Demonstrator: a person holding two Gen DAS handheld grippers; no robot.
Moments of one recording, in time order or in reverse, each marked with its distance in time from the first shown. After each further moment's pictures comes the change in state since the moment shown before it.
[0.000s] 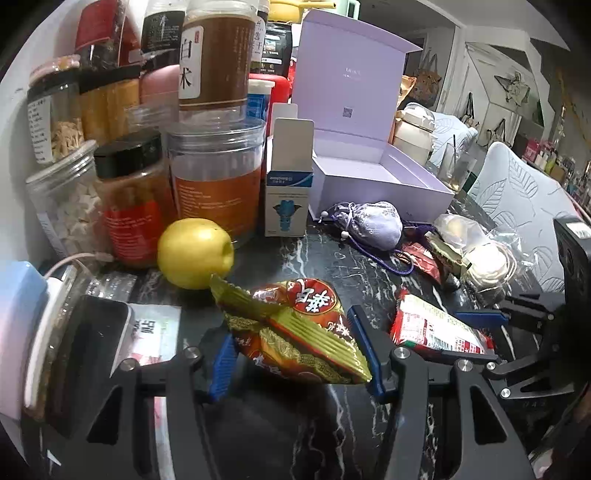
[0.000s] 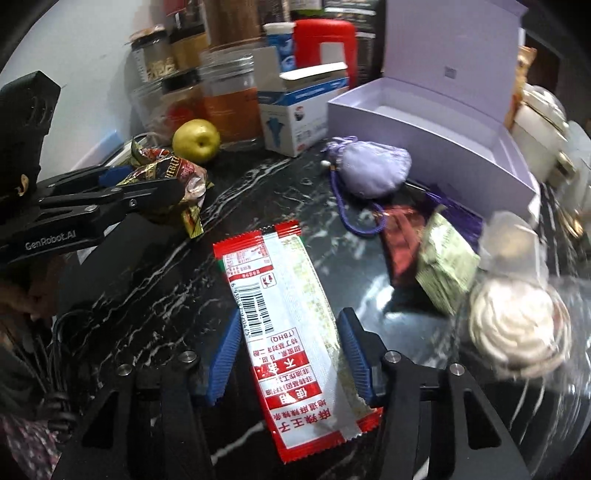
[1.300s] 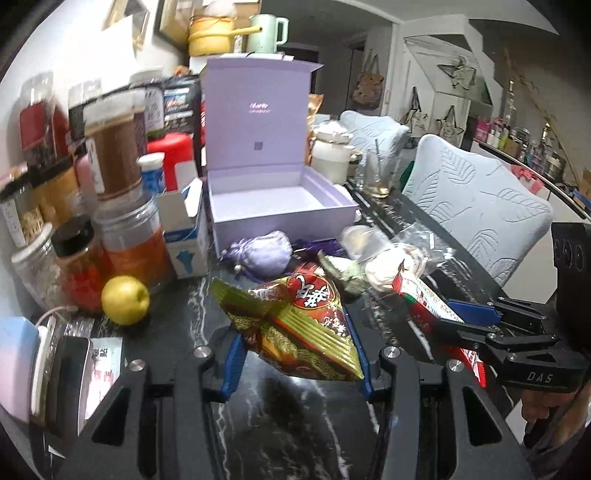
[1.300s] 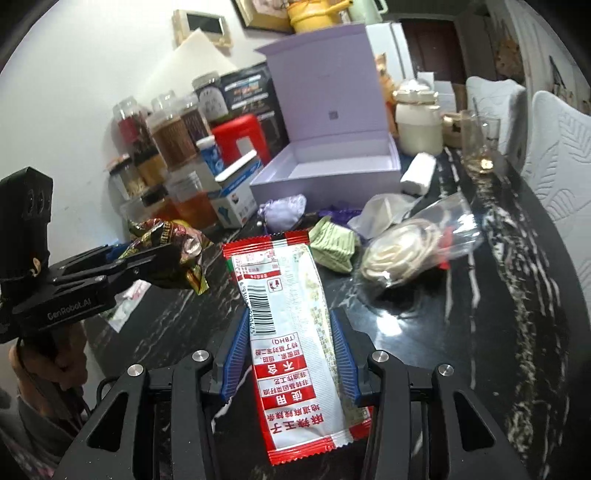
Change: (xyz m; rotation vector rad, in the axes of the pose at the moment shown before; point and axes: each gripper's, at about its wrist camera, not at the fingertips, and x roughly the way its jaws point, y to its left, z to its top) left arm -0.057 -0.098 0.008 0.178 -0.080 -0.110; right arm -0.112 -0.030 -0.067 0.335 -0.301 -0.026
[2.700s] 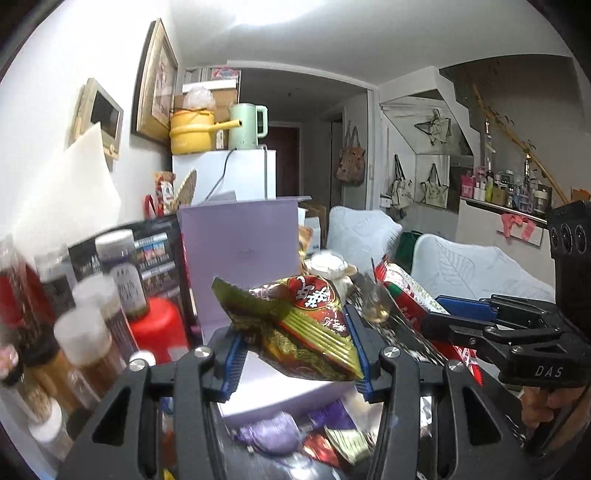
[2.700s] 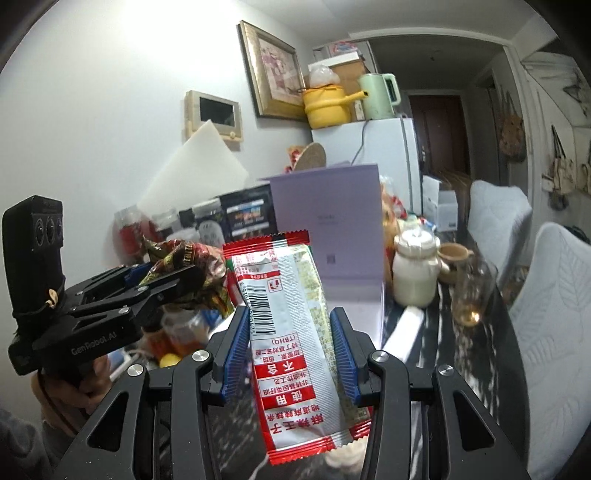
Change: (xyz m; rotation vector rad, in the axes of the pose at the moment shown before) left arm 0.005 0.002 0.155 0.098 -0.332 -0.011; right arm -0.035 -0.002 0.155 -0.112 -0.295 -0.006
